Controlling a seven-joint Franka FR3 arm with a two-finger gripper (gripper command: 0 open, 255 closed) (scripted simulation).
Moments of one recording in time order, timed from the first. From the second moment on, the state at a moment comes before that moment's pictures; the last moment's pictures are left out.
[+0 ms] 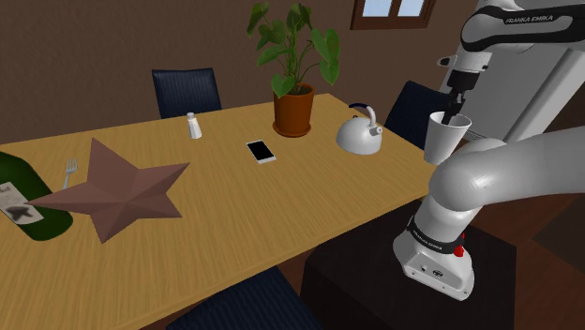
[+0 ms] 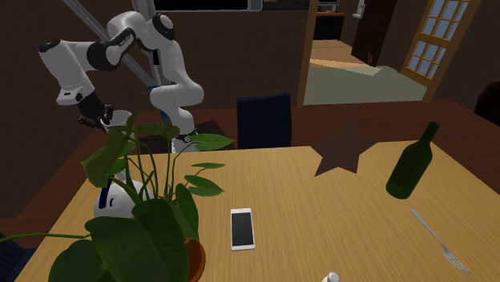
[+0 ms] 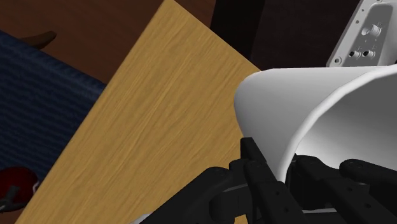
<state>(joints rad) -0.21 -0.84 -0.83 -2.46 -0.53 1.64 -1.02</state>
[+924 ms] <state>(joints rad) -0.20 -0.80 -0.95 -2.58 -0.61 1.82 -1.01</state>
